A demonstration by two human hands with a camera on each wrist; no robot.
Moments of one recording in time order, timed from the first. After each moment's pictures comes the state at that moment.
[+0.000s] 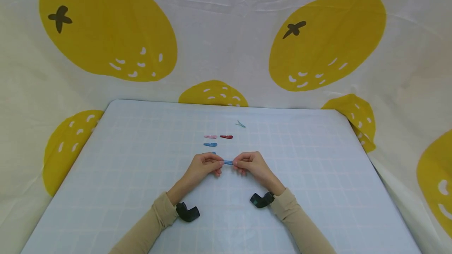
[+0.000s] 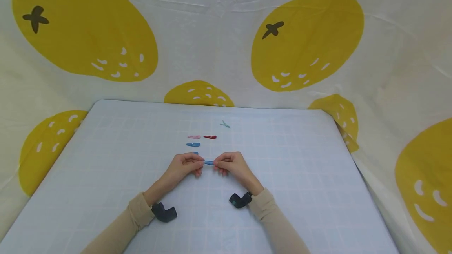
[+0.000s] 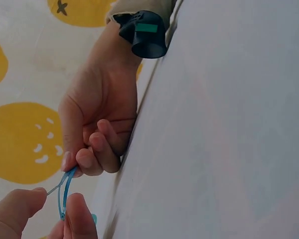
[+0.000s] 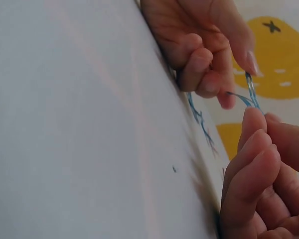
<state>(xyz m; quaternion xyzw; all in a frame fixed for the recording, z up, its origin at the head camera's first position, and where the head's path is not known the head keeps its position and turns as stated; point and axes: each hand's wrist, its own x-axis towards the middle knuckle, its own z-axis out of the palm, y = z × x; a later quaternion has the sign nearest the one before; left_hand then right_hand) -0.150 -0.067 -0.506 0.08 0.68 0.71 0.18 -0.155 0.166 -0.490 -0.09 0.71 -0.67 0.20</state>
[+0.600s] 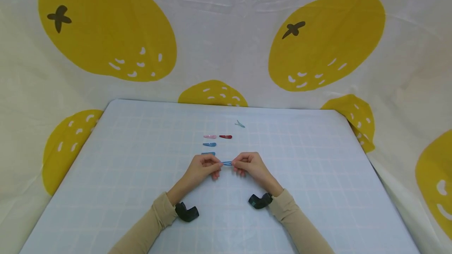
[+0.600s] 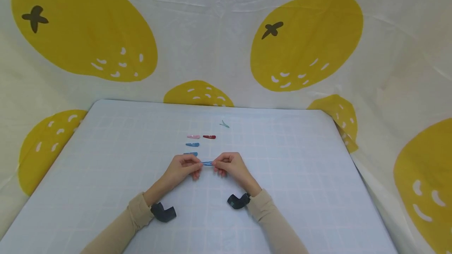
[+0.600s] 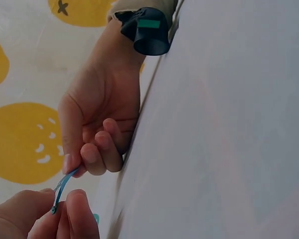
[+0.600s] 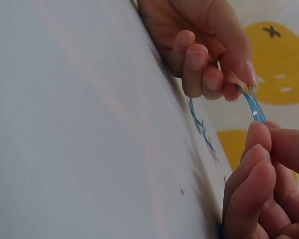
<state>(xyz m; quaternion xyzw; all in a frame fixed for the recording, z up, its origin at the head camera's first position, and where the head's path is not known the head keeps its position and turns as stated) -0.147 -0.067 -0.509 0.12 0.70 0.69 0.15 -0.153 0.164 -0.492 -0.09 0.72 -0.67 0.18</state>
